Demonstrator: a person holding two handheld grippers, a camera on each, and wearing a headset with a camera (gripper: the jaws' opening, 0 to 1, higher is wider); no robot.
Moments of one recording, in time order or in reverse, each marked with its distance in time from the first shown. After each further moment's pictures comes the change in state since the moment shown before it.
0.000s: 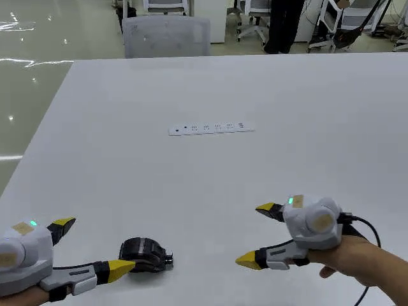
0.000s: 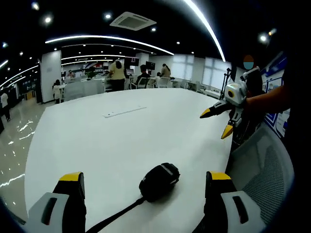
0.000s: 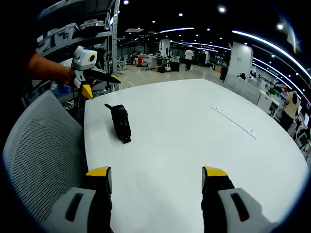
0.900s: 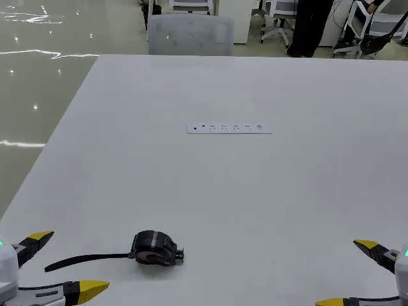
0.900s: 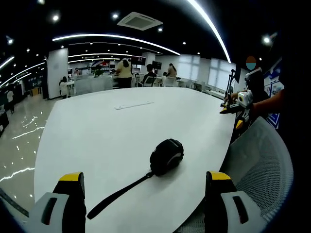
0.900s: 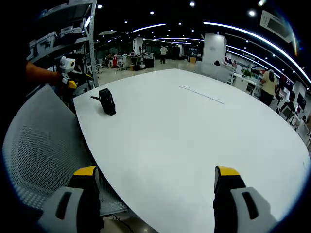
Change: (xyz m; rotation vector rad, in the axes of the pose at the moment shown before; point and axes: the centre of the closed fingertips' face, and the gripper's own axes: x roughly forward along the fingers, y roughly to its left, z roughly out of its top) left arm -0.050 0.018 -0.035 -0.028 -0.011 0.055; right arm -0.092 -0.015 -0.098 0.140 0.042 -0.156
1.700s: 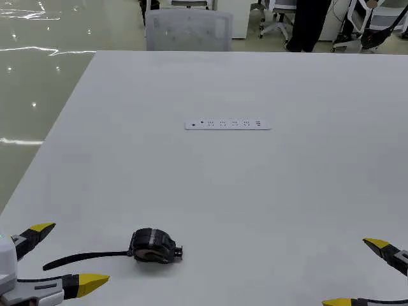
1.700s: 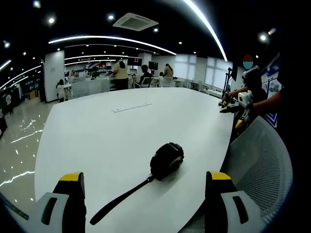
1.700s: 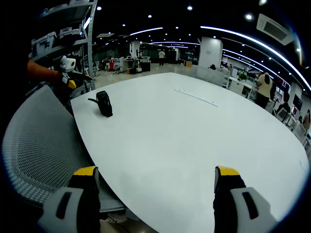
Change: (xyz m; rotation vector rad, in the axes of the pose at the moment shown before) left arm 0.003 0.003 0.009 0.015 0.004 -0.016; right arm -0.008 -0.006 0.000 -0.003 -0.040 -0.041
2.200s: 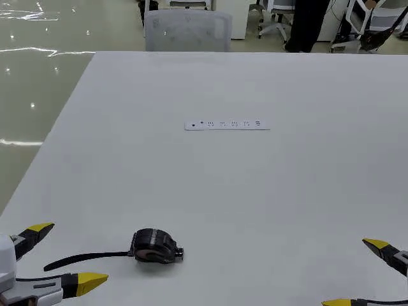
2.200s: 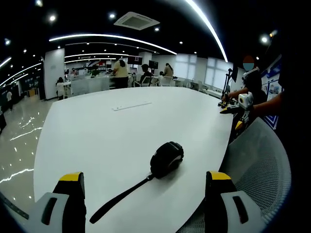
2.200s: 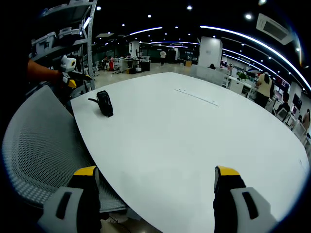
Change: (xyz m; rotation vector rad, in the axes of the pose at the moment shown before) left arm -0.001 0.002 -0.003 -0.015 0.016 -0.014; right arm -0.001 0.004 0.000 0.007 0.005 -0.005
